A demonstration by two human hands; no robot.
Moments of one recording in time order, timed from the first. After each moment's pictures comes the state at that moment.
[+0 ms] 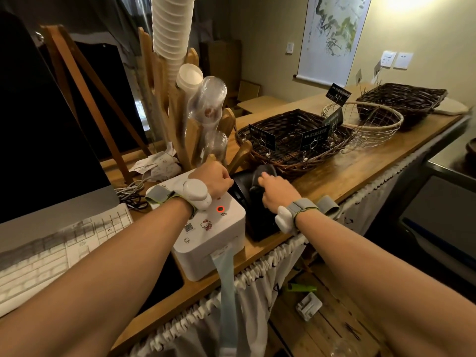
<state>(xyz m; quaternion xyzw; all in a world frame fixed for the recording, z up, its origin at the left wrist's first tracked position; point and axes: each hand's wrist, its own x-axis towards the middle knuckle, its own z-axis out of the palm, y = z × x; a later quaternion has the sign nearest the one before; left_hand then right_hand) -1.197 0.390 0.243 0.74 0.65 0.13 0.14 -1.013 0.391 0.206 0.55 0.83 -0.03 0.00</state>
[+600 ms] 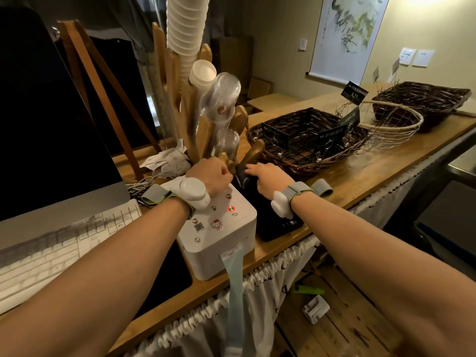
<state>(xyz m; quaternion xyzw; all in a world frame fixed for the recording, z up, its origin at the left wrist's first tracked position) -1.218 0.386 0.249 0.72 0.67 0.16 0.11 -1.051 0.418 0.225 0.49 0.87 -0.04 0.03</state>
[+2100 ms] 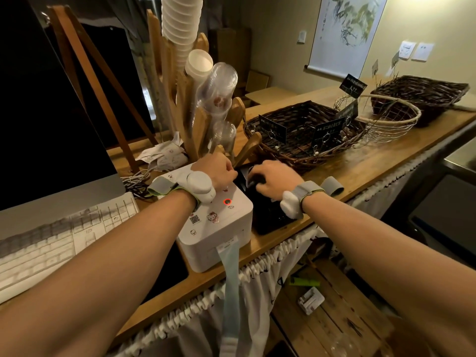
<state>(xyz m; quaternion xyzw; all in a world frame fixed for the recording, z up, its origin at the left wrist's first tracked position) -1.205 0.389 0.245 0.73 0.66 0.12 0.13 -1.018 0.404 0.220 0.52 0.85 -0.06 -0.08</state>
